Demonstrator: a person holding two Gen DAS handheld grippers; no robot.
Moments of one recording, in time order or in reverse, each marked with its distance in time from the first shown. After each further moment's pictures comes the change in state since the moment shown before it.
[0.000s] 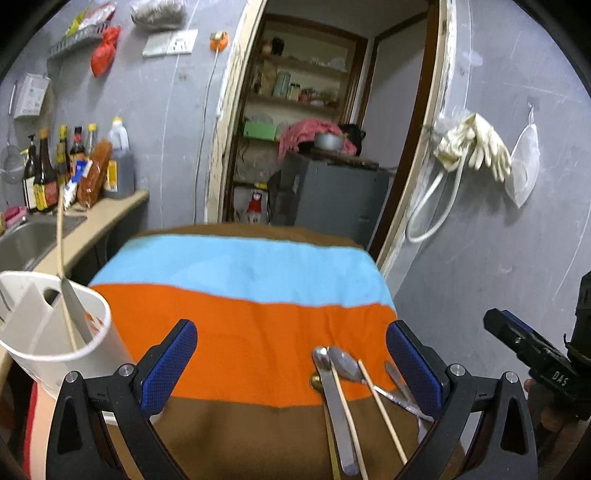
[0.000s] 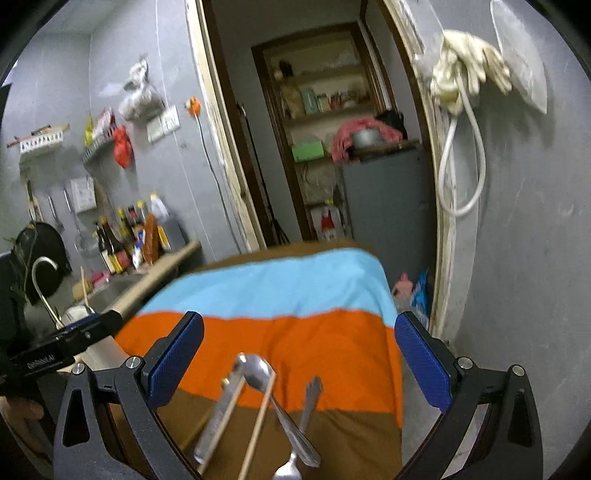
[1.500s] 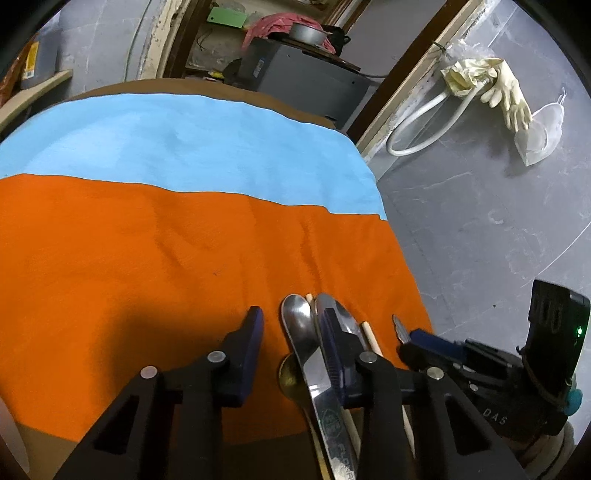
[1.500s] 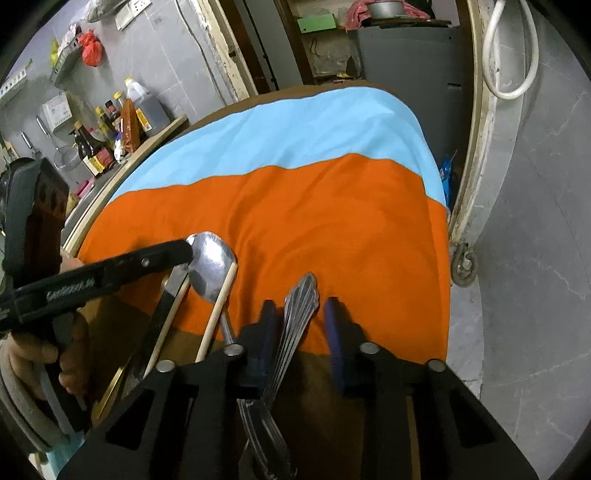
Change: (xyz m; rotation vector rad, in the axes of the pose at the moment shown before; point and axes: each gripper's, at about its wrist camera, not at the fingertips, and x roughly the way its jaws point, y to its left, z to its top) left arm 0.161 0.002 -0.040 -0.101 0.417 -0.268; right arm 0.124 -0.014 -0.083 0.000 0.511 0.052
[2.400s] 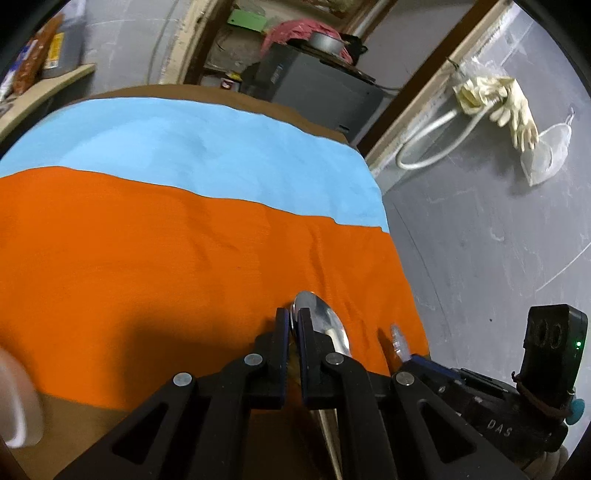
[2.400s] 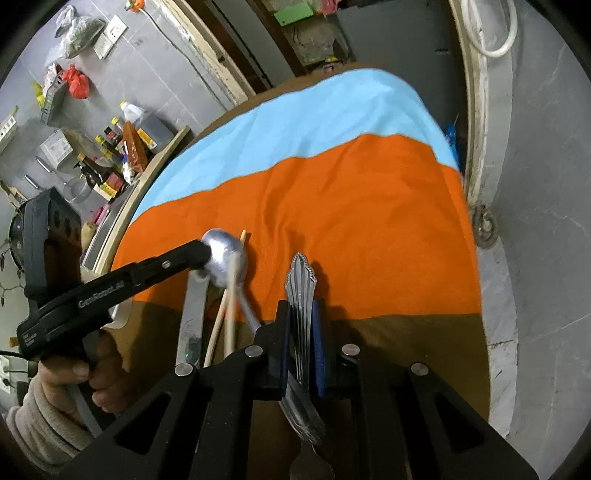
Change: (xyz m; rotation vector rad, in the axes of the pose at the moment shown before) left arm -0.032 0.002 -0.003 -0.069 -0.028 0.041; right arm -0.011 0.008 -0.009 0.156 0.021 0.087
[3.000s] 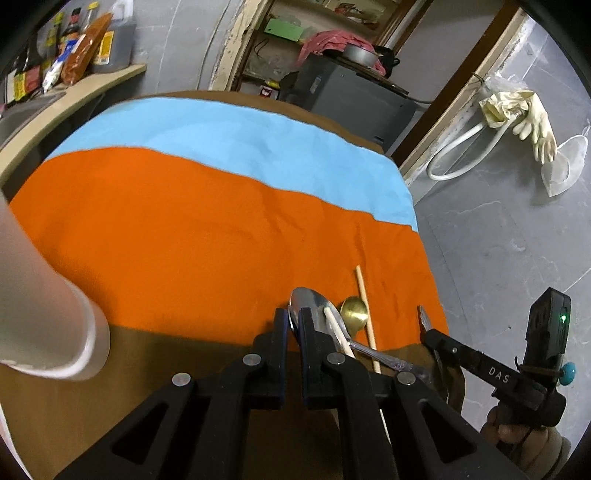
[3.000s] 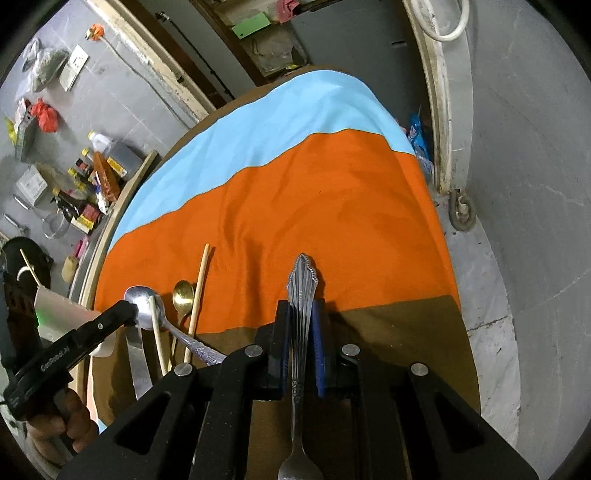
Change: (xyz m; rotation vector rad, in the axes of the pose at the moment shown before) left arm -0.038 0.019 -0.024 -0.063 -0.023 0.121; right arm 0.007 -0.021 -0.004 0.125 -0.018 -0.068
